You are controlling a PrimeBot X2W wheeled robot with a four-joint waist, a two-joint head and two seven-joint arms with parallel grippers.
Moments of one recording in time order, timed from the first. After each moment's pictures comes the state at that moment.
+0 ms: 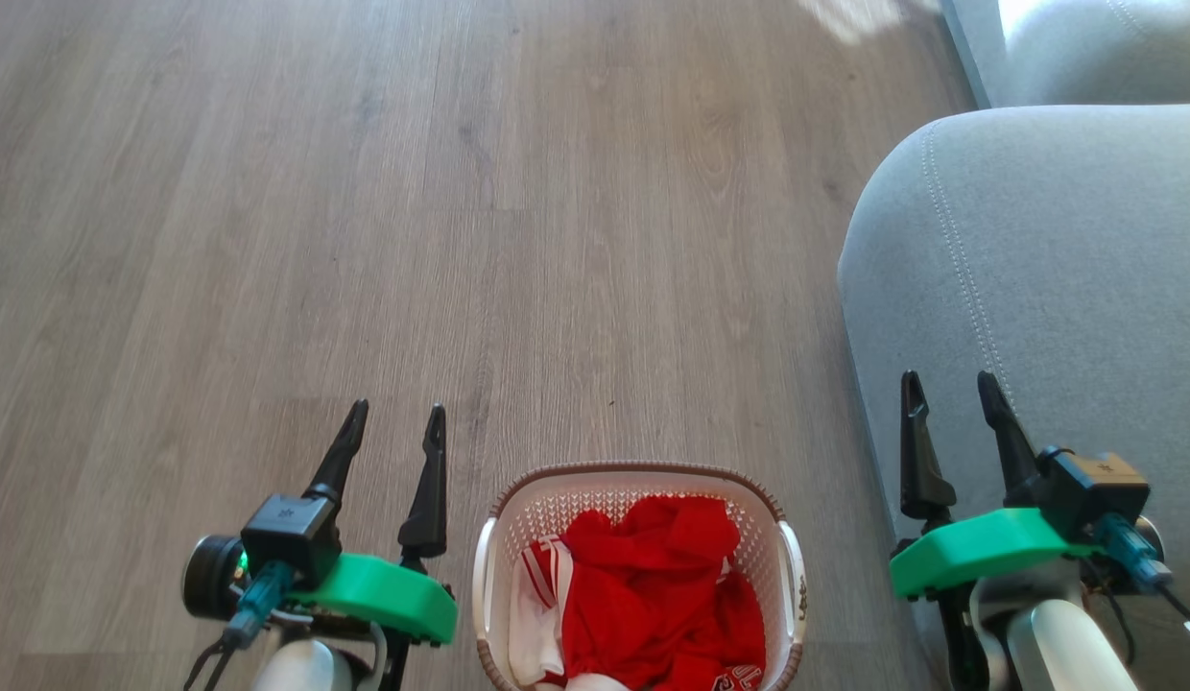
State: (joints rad) left arm 0.00 0.05 -0.25 0.10 -0.20 -0.03 -0.26; right arm -0.04 -0.05 0.09 0.10 0.29 0.12 -0.25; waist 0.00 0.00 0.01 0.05
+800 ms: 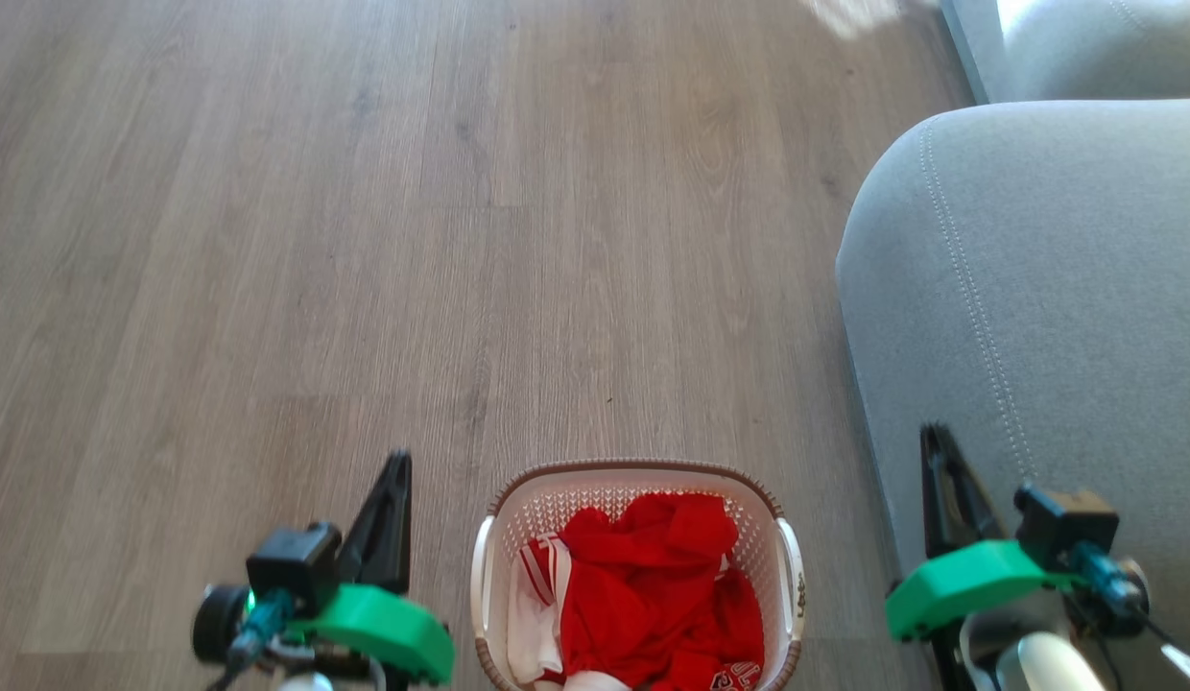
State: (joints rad) left arm 0.03 0.06 -0.25 0.18 -0.24 -0.03 -0.26; right arm -0.01 -0.05 0.10 0.19 0.28 0.12 -0.25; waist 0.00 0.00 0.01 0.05
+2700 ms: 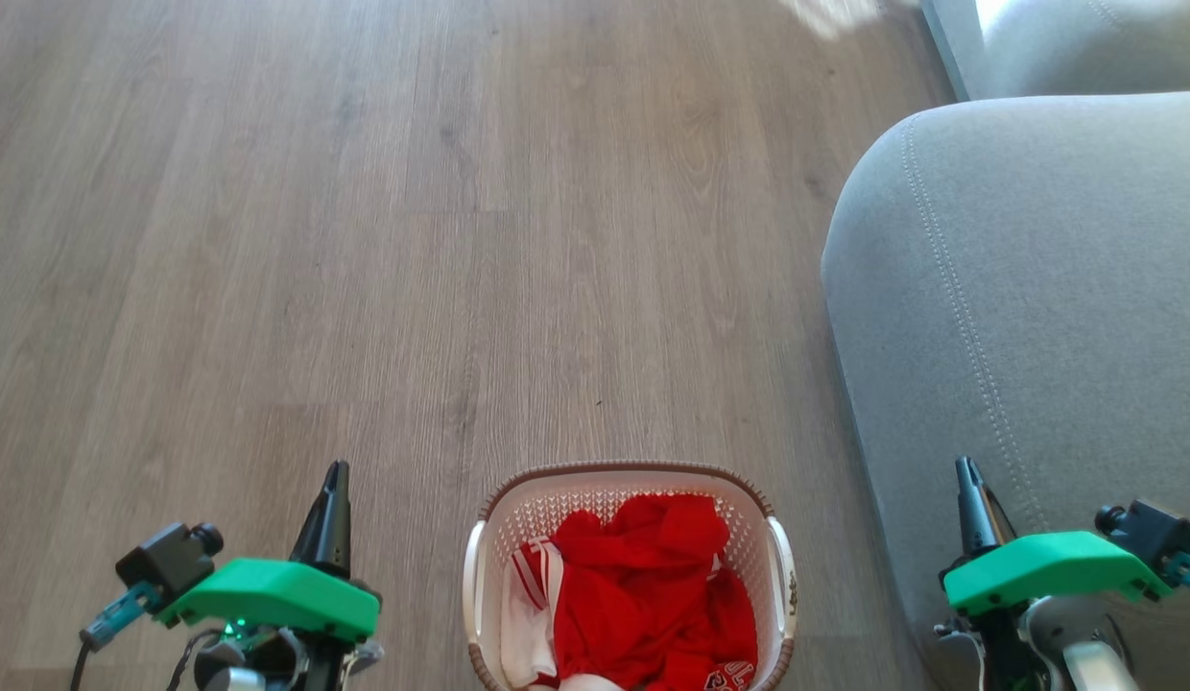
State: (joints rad) left arm 0.02 0.06 -0.15 0.22 -0.88 -0.07 -0.12; right arm -0.01 -0.05 0.03 0.23 0.89 0.12 -0.11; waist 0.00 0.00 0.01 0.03
